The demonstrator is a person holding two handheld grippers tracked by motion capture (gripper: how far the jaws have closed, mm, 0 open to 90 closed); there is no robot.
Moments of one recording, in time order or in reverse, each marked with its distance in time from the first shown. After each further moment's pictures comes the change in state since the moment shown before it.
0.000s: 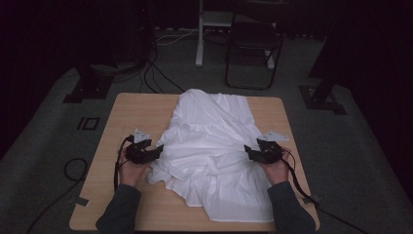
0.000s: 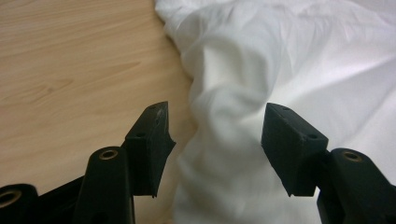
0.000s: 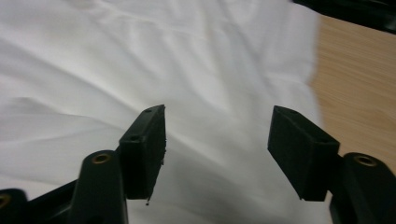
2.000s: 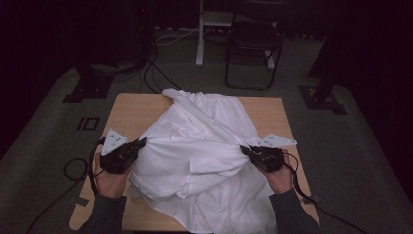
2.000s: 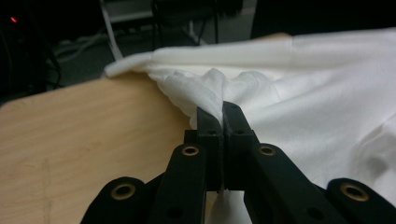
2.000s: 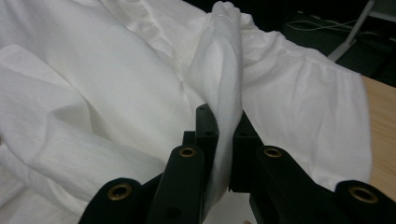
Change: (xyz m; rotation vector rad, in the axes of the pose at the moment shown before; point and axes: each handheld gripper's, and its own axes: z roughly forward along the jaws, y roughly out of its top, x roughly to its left) left arm -0.033 0.035 -0.118 -0.198 -0.040 0.073; right arm 0.039 0.031 -0.072 -0.125 0.221 -0.102
